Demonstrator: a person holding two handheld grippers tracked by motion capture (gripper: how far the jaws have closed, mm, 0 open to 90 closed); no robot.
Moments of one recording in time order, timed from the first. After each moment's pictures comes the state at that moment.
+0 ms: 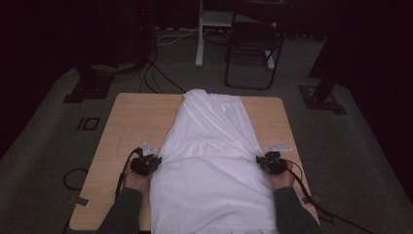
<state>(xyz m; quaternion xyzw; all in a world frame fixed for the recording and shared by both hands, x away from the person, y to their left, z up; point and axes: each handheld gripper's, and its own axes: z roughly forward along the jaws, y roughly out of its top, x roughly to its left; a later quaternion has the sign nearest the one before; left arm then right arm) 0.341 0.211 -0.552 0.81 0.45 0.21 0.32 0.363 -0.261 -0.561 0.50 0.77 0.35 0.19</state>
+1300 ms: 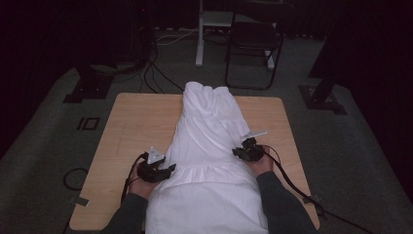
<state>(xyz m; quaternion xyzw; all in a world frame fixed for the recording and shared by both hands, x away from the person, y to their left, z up) 0.333 0.176 -0.540 0.81 0.41 0.20 0.38 0.416 -0.193 -0.538 0.42 0.82 0.37 0.12</state>
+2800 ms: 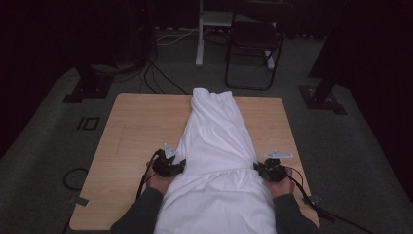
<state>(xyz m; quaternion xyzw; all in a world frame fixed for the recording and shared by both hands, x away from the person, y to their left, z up) 0.362 0.138 -0.562 0.78 0.46 0.23 0.35 0.350 -0.255 -0.562 0.49 0.77 0.37 0.17</state>
